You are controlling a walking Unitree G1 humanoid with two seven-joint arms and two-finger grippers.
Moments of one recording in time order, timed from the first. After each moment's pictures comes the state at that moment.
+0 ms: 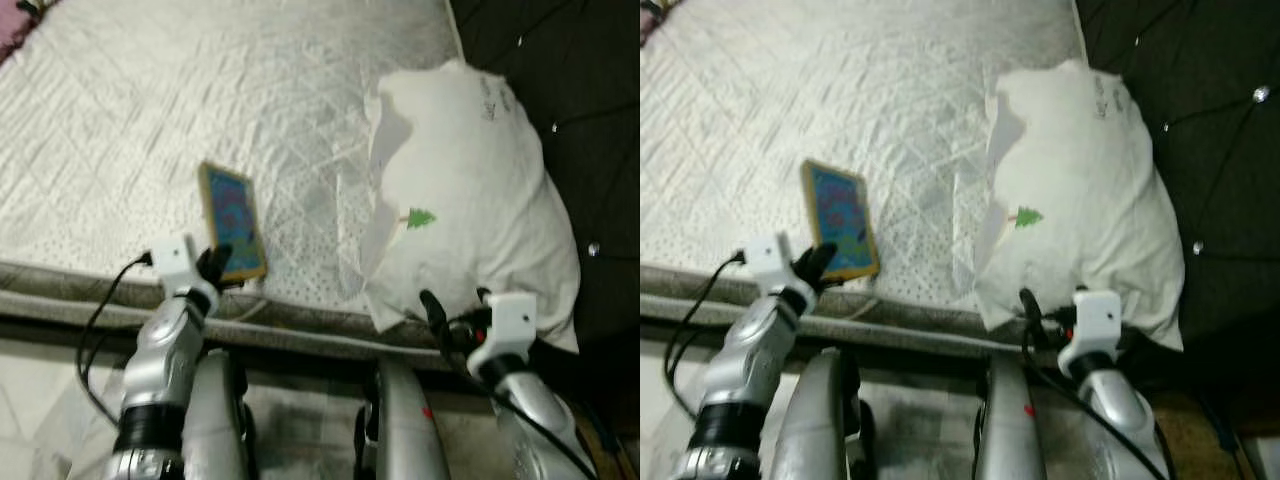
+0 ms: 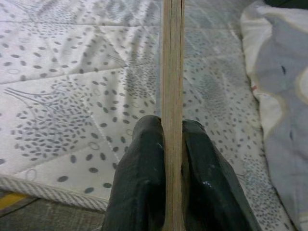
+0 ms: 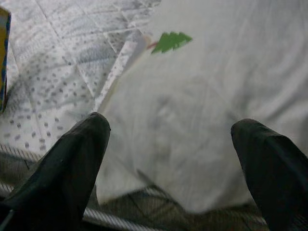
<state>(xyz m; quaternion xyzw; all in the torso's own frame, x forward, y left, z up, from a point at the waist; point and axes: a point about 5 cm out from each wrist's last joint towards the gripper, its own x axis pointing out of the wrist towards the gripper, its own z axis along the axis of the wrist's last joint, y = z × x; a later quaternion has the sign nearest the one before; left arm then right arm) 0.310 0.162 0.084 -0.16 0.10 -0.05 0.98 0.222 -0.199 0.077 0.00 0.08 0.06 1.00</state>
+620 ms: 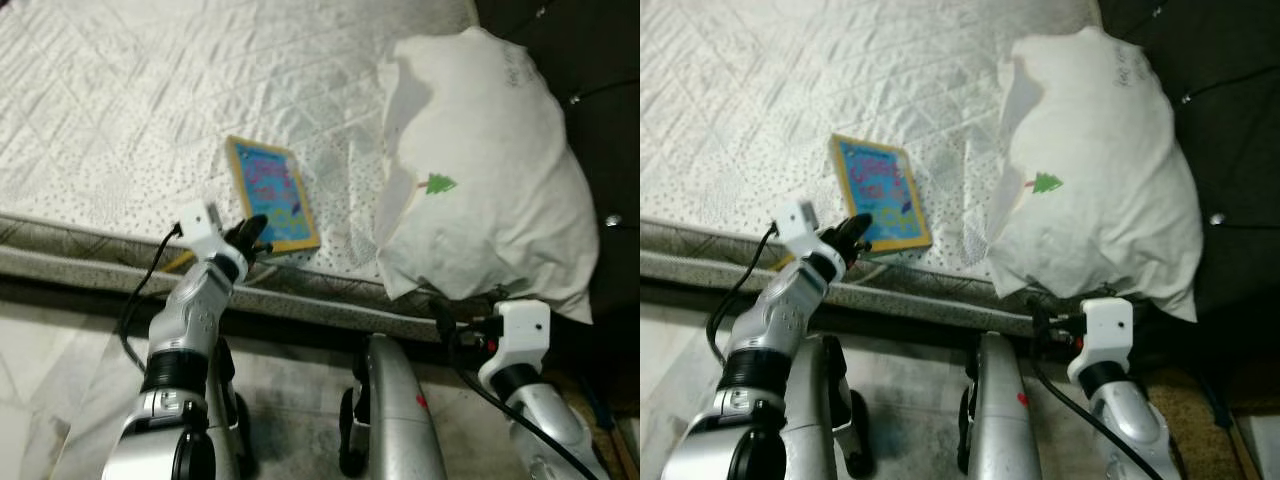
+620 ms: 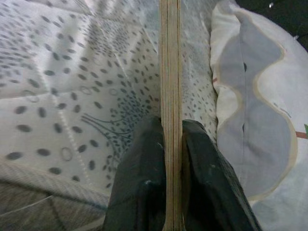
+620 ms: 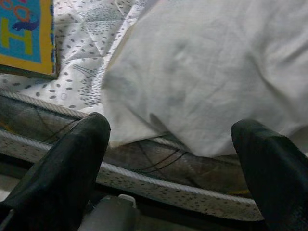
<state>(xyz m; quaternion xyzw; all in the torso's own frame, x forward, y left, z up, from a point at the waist) 0.345 0.129 0.106 -0.28 0.11 -0.13 0.94 0.208 -0.207 0.086 -0.02 0.09 0.05 0.99</state>
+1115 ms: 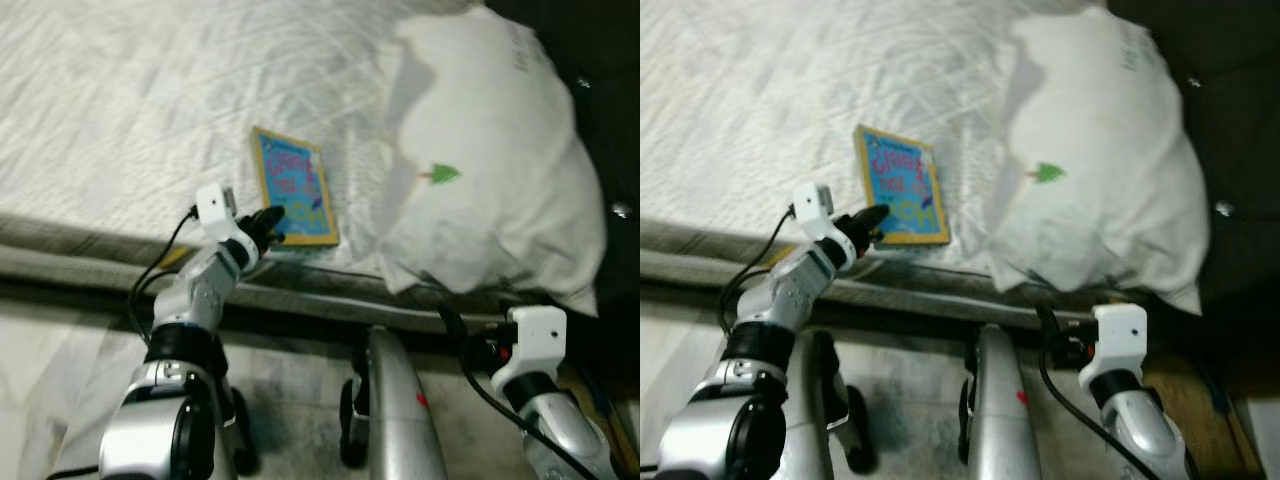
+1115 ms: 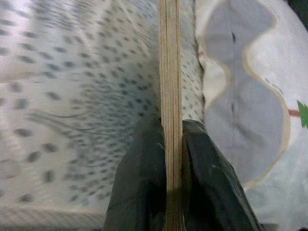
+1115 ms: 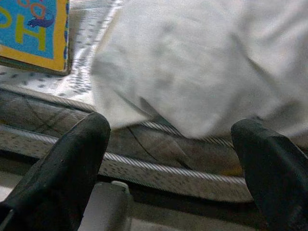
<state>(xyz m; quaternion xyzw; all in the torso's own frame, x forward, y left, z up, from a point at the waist) 0.360 0.119 0.115 -0.27 0.13 -0.17 0.94 0.193 -0.213 0.088 -0.02 0.10 0.04 0.99</state>
